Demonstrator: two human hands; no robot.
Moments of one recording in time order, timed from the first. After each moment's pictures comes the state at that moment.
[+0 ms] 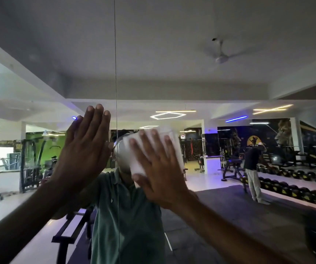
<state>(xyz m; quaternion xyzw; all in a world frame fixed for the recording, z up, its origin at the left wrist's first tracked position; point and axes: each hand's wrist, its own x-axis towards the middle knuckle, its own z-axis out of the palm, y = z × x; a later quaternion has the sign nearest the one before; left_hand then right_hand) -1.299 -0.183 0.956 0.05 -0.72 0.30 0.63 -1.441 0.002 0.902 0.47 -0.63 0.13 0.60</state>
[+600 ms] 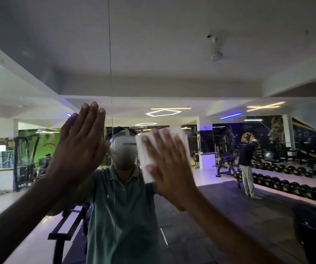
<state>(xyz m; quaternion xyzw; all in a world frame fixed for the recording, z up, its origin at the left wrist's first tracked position) -1.298 -0.186 0.956 0.05 -0.73 0.30 0.61 -1.467 0.029 0.886 0.44 -0.64 0.20 0.59</state>
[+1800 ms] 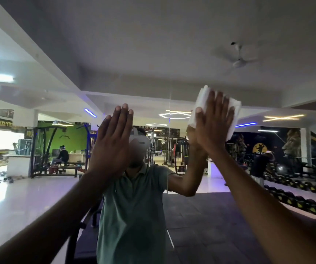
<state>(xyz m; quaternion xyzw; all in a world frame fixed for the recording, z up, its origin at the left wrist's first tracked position) -1.252 -0.233 0.938 0.09 -0.72 0.27 0.63 -1.438 -0.016 1.002 0.22 -0.68 0.36 0.60</state>
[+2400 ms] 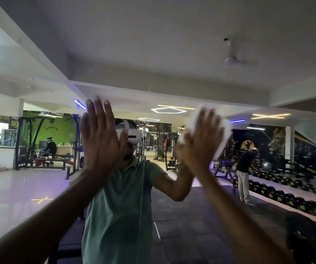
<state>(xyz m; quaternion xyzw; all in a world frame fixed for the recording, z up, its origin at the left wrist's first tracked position) -1.280 -0.186 0.920 0.18 -0.71 0.13 0.67 -1.448 0.011 0.927 0.20 -0.69 0.34 0.61</state>
